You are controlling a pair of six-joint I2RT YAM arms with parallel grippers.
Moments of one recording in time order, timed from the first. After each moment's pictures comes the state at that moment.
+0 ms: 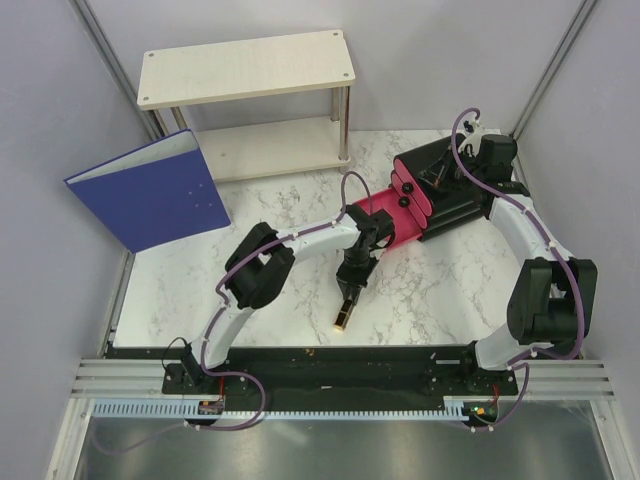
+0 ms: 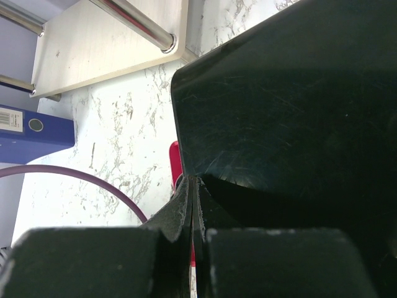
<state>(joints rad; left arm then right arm) -0.93 2.28 1.83 -1.14 0.23 -0.40 -0.02 1.58 1.18 -0.15 -0.50 0.38</state>
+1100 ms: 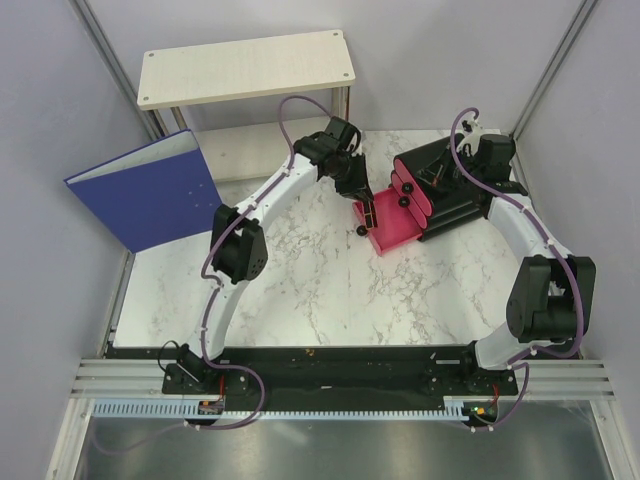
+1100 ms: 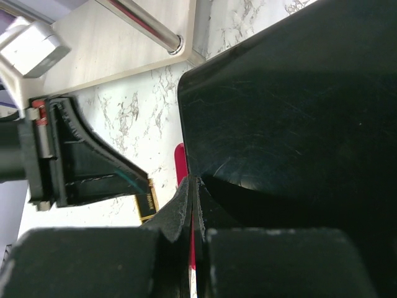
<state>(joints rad) -0.62 2.35 2.32 -0.89 0.33 -0.54 -0.02 1.59 1.18 -0.13 -0.52 0.40</state>
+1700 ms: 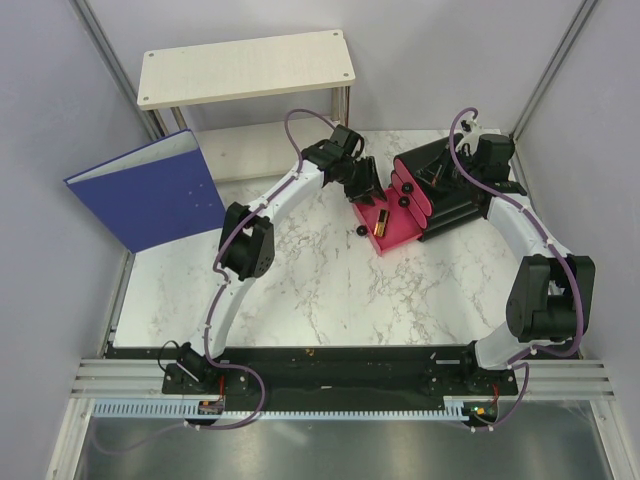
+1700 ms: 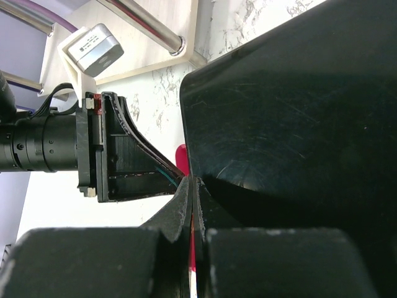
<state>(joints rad) -0.61 2.46 2.32 -0.72 0.45 -0.71 -0.02 1.60 1.18 -0.11 -0.52 0.40</state>
